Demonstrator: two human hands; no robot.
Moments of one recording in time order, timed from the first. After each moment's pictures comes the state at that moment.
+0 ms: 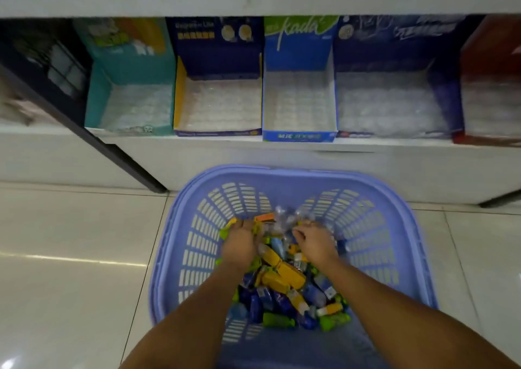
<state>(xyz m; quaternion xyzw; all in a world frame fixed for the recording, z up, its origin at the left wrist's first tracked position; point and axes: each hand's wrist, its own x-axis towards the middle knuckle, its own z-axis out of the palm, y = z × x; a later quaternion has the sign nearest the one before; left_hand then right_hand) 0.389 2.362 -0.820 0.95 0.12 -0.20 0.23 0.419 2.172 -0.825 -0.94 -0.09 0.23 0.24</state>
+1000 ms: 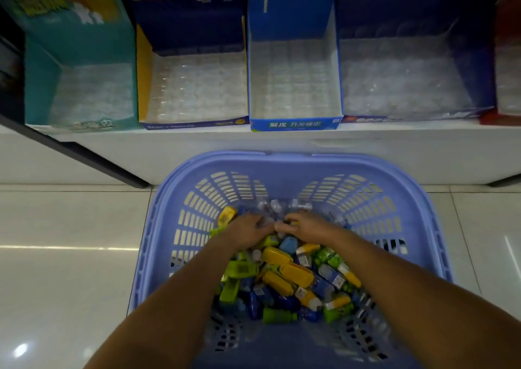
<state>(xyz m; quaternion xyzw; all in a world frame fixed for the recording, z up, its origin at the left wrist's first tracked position) 0.435 2.364 -0.841 0.89 -0.01 -0.38 0.27 0.463 2.172 -0.835 -0.85 -0.12 0.44 0.27</state>
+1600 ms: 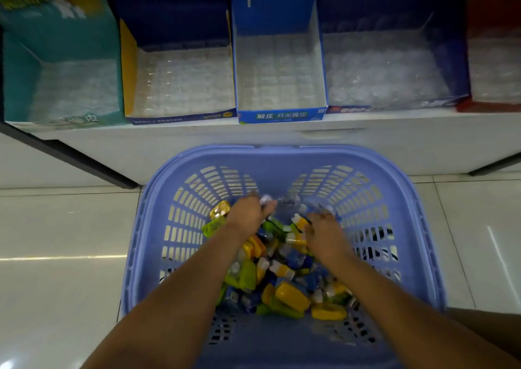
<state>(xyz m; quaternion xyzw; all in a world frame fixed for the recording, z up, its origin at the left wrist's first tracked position) 0.449 2.335 -0.815 0.92 0.05 -0.25 0.30 0.405 2.149 -0.801 -0.94 0.01 0.29 0.20</state>
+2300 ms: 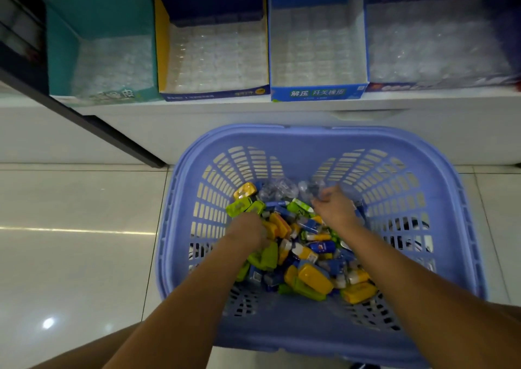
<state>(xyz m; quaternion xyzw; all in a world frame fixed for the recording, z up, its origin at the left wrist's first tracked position) 0.392 2.369 -0.797 0.88 0.09 -0.46 0.11 0.434 2.178 -0.828 -0.87 0.18 0.26 0.38</state>
